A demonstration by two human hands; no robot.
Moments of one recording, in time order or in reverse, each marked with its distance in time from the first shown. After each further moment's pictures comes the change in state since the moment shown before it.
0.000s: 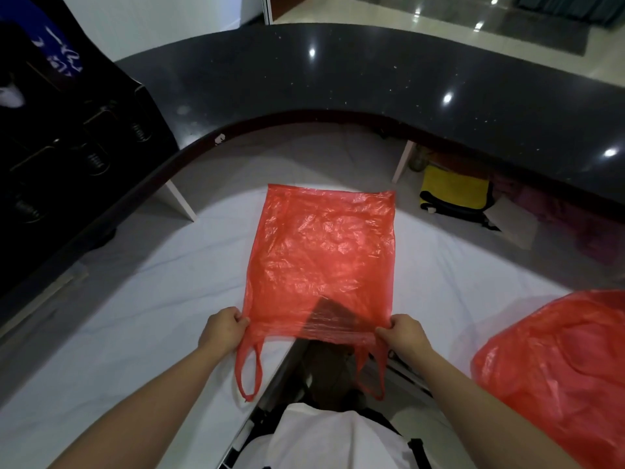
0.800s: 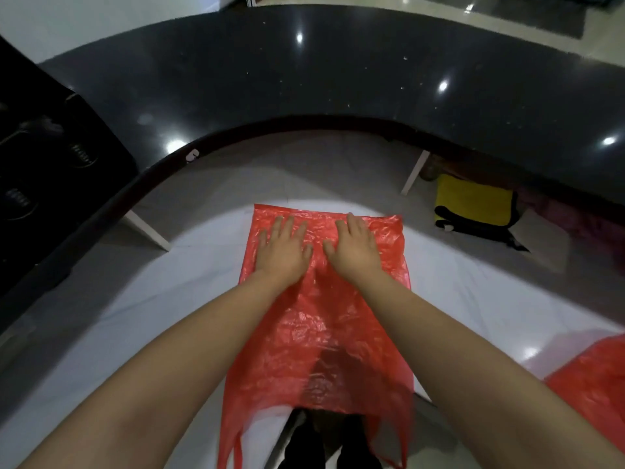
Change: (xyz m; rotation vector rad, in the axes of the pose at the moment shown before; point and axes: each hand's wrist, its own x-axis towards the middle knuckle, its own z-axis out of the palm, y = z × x) left_hand 0.144 0.211 -0.024 0.409 0.181 0.548; right_hand 0.150 -0.205 -0.054 -0.253 0.308 -0.337
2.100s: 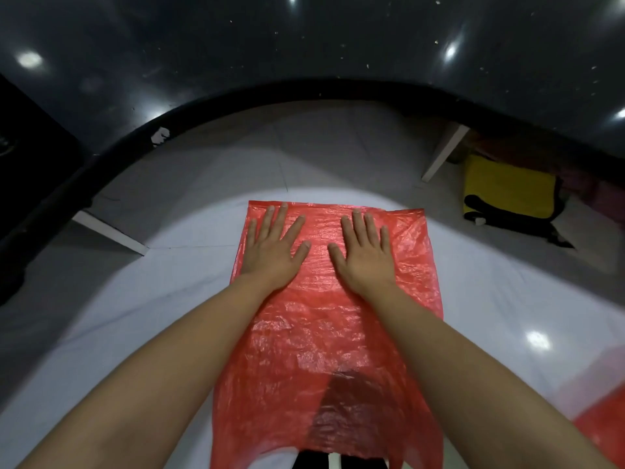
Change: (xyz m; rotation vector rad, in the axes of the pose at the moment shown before) left_hand 0.049 -0.057 0.069 0.030 -0.012 0.068; right_hand 0.035 0.036 0.076 -0.129 0.022 -0.027
